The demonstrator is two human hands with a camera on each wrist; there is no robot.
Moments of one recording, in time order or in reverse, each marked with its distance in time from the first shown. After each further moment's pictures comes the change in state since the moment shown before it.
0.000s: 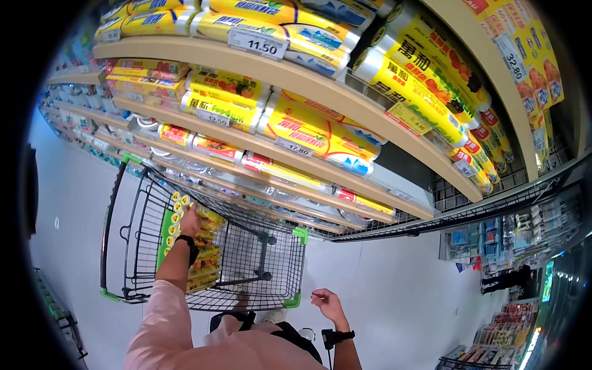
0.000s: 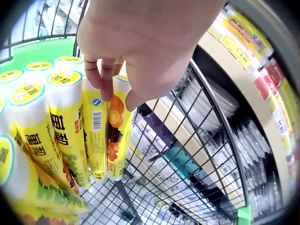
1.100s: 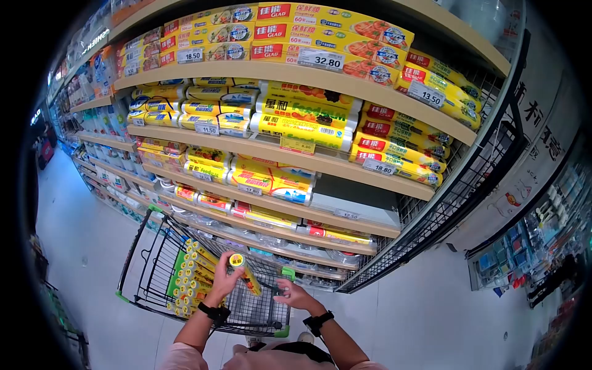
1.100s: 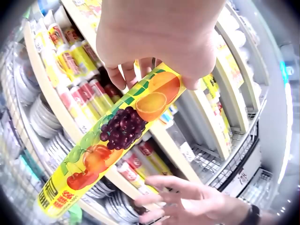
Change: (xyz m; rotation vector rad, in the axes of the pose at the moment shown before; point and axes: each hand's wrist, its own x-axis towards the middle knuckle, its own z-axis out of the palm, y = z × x) left_hand -0.282 0.265 -0.107 -0.905 0.201 0.648; right_hand 0.038 -0.096 -0.046 -0.302 -0.484 -0.564
